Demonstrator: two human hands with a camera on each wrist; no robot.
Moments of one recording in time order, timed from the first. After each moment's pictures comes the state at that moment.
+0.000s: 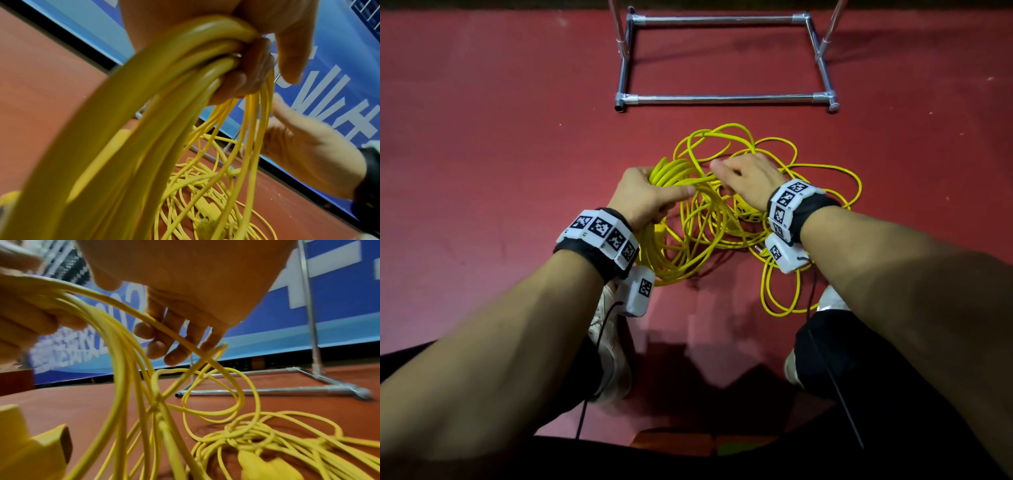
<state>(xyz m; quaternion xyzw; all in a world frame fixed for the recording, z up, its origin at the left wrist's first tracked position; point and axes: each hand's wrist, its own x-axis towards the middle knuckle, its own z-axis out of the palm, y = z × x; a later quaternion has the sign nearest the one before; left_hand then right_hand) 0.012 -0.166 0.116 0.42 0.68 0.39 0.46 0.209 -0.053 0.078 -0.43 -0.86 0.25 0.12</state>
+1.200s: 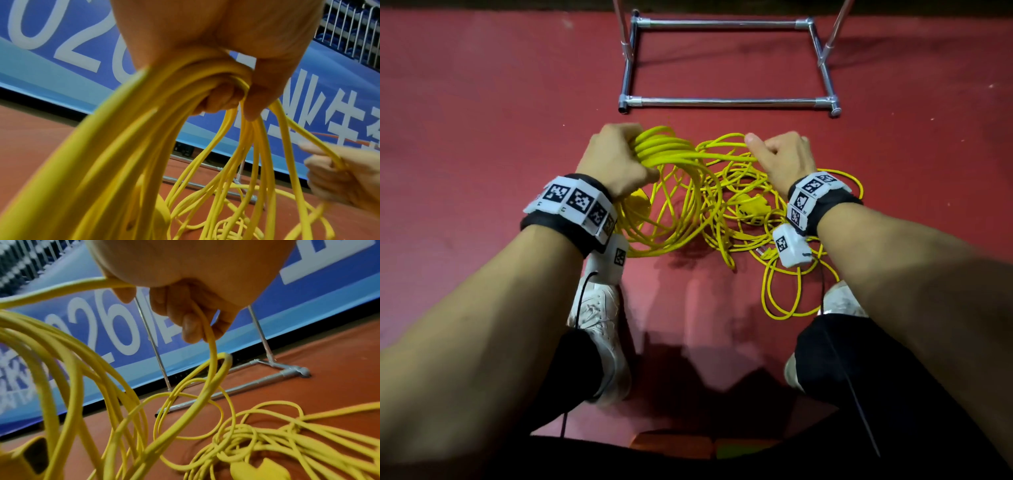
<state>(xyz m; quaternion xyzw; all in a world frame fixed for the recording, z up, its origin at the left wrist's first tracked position) -0.029 -0.142 0.153 0.58 0.74 0.25 0.22 0.232 -0.035 0.096 -0.56 -0.76 0.21 0.24</state>
